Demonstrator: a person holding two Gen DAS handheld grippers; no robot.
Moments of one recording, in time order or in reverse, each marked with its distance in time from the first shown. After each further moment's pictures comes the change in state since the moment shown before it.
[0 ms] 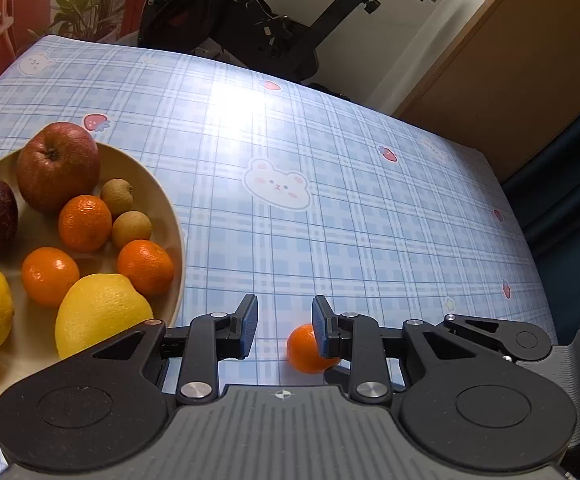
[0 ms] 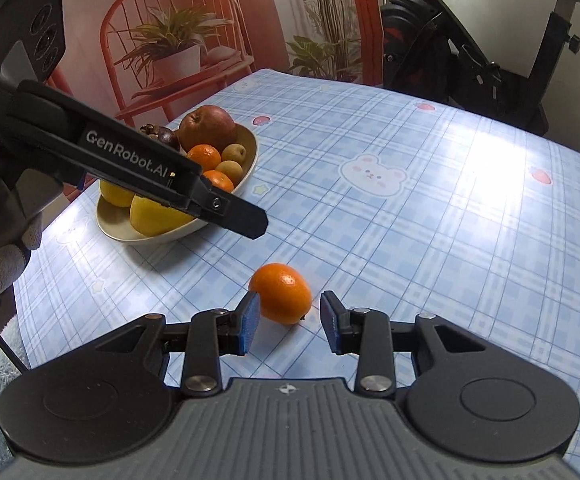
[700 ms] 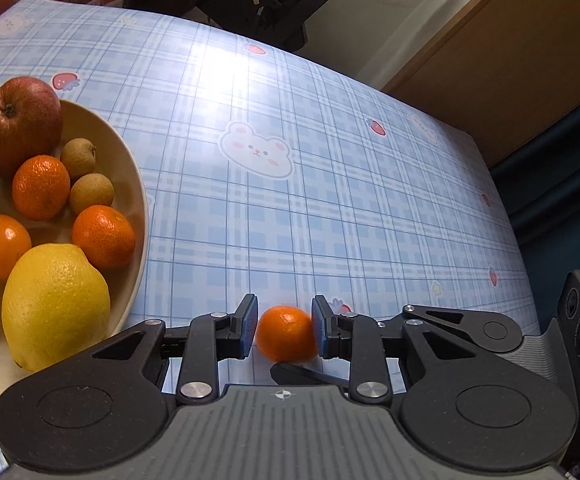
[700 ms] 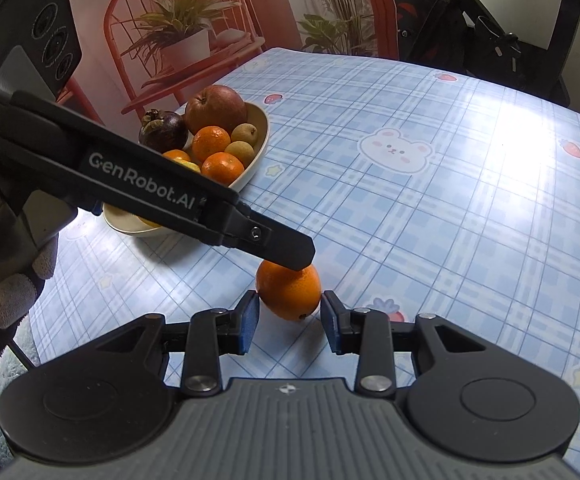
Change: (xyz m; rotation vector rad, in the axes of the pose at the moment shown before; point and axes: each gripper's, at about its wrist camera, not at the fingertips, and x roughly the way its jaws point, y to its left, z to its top) left arm 0.027 0.000 -0.004 -0.044 0.076 -0.087; right arm 0.018 -0.004 0.003 0.044 0.053 0.076
